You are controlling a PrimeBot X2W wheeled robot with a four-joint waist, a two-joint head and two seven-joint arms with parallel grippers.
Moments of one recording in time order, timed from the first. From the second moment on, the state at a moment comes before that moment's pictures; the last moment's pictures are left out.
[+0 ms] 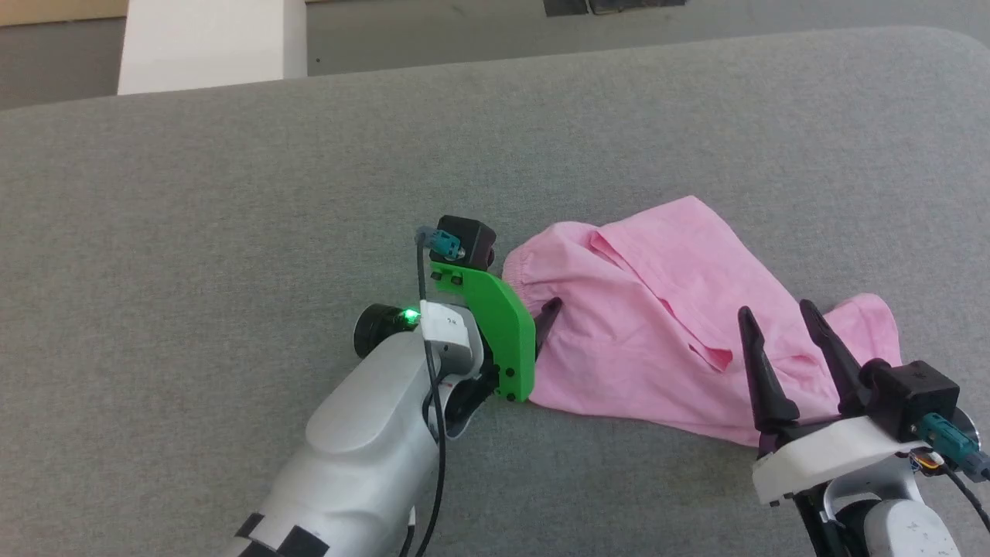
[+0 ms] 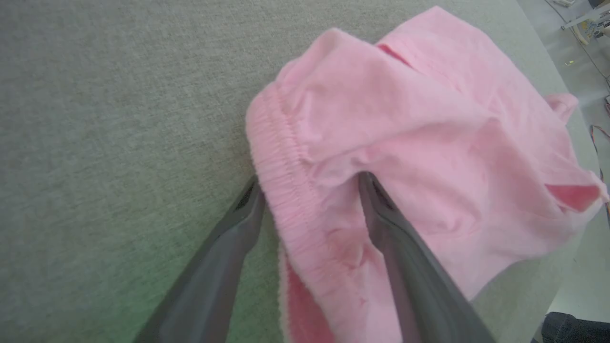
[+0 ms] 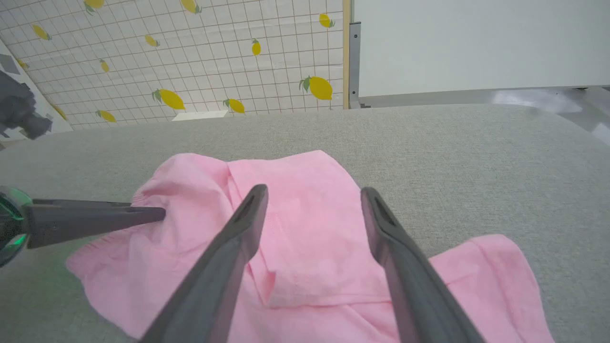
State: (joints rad) left arm -0.68 0.05 -0.66 0.62 -0.73 -0.01 0.33; right arm -0.03 -0.05 0.00 -0.02 0.15 0.13 -0.05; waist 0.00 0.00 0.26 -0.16
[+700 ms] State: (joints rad) left arm -0.51 0.26 -0.51 0.40 -0.74 0.13 0.05; right arm -0.04 -0.05 -0.02 -0.04 0.14 0.13 -0.05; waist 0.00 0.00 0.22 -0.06
